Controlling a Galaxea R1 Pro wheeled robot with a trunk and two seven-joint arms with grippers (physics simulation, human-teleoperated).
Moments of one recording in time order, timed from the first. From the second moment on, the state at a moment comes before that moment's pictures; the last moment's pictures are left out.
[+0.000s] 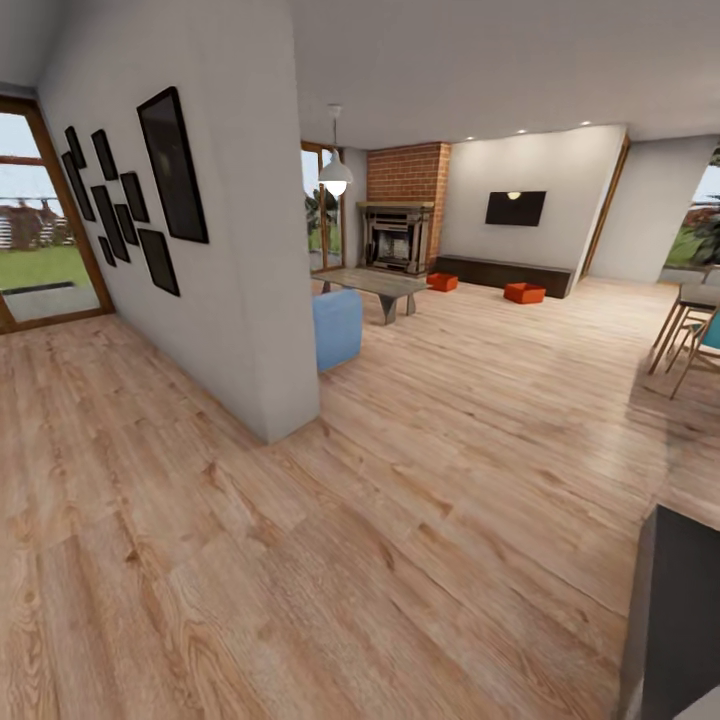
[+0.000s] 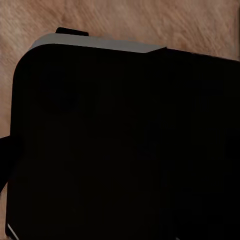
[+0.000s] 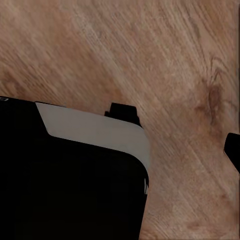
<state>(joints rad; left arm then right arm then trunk) 0.00 -0.07 0.02 -0.11 0.15 -0.12 -0.02 -0.23 0.03 0.61 0.03 -0.41 -0.09 -0.05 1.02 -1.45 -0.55</state>
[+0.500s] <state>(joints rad) 0.00 -0.07 0.02 -0.11 0.15 -0.12 -0.02 -0.23 0.03 0.61 0.03 -0.41 -0.09 -0.05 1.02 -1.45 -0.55</state>
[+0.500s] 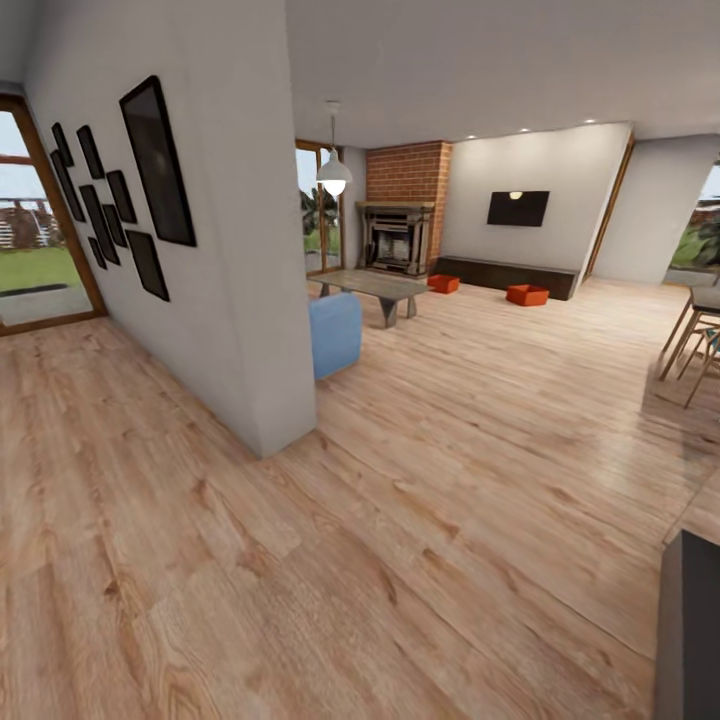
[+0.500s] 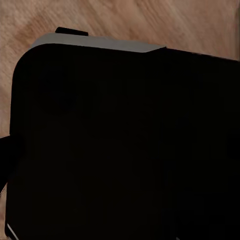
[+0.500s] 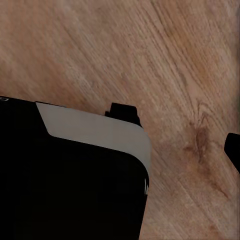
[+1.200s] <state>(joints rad) 0.00 -0.07 0.02 -0.11 0.15 -0.12 -0.02 -0.23 0.03 0.61 0.03 -0.42 -0.09 -0.05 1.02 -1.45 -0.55</state>
